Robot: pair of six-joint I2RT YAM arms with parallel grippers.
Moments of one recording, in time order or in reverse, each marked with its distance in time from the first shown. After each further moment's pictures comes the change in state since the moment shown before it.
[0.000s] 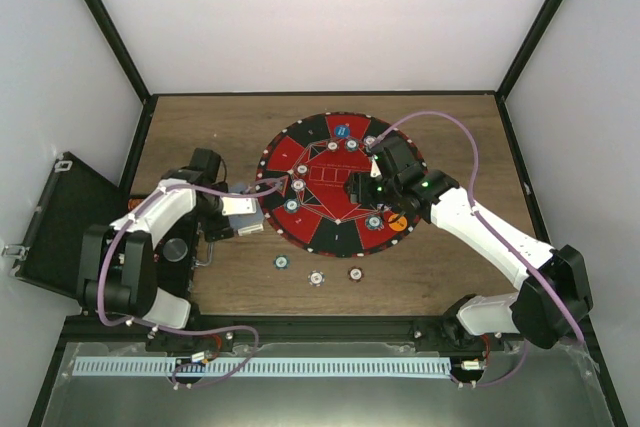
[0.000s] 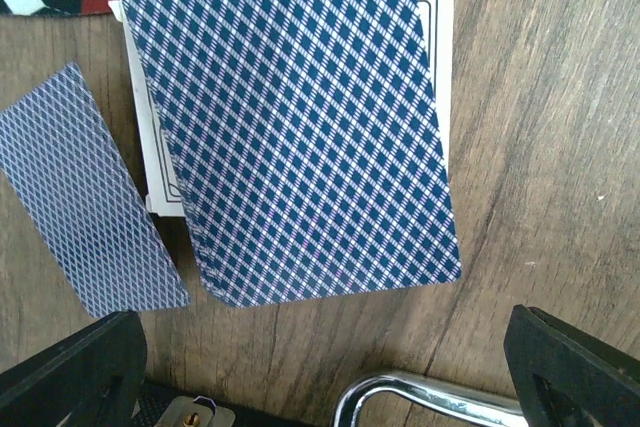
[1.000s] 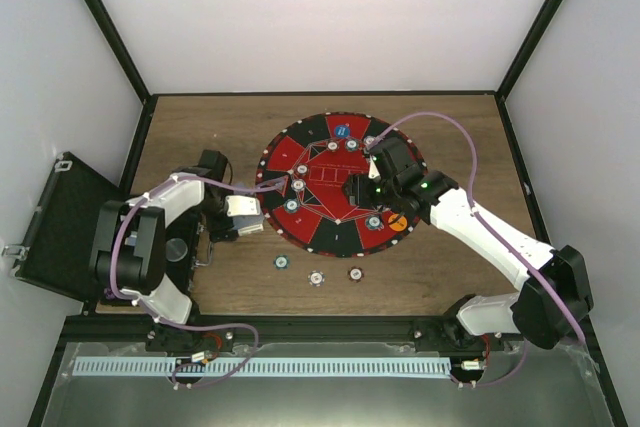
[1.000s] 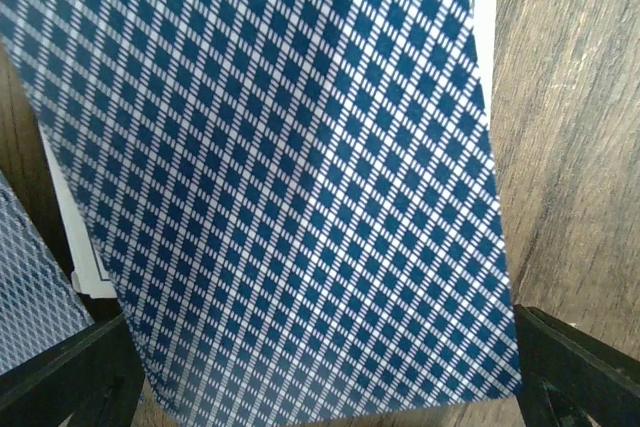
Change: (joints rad) left arm -0.002 0.150 0.027 0.036 0.024 0.010; right arm 0.013 -0.003 0.000 0.000 -0.019 0.000
